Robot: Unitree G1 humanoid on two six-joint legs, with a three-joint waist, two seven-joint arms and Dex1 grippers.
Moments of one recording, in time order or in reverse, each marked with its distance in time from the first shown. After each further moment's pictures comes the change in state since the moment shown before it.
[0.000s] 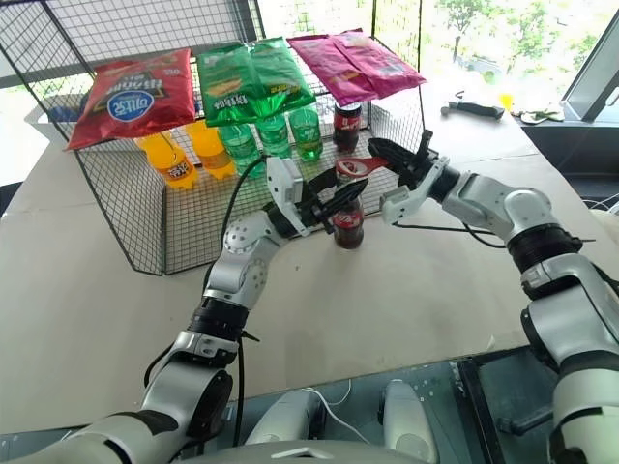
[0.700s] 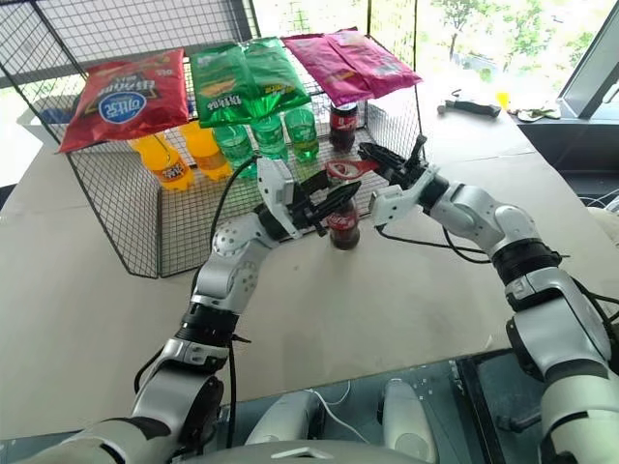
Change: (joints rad) left arm 0.031 0.039 0.003 -0.090 -0.020 0.062 0.006; right arm 0.124 0.095 -0.076 -0.004 0.281 -0.036 0.245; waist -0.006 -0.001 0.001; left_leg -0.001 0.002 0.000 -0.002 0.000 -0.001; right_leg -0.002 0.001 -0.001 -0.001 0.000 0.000
